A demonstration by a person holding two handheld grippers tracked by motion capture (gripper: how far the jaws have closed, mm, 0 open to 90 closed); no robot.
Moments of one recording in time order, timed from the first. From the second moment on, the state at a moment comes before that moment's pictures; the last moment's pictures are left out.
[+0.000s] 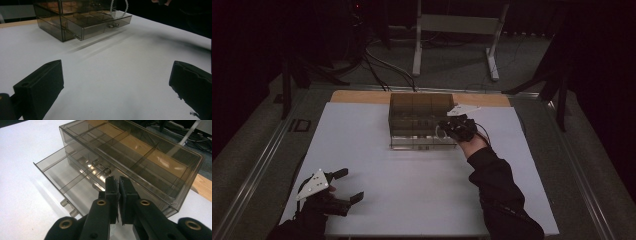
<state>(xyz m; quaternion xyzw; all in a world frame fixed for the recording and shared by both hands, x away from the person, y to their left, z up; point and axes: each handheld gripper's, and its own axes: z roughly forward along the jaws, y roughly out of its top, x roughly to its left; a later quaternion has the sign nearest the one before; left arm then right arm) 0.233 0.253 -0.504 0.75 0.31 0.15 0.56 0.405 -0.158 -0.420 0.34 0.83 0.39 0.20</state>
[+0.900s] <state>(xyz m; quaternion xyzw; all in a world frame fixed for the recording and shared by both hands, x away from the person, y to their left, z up) 0.233 0.253 -0.504 0.75 0.32 0.15 0.56 0.410 -0.172 -0.452 0.36 0.83 0.37 0.20</state>
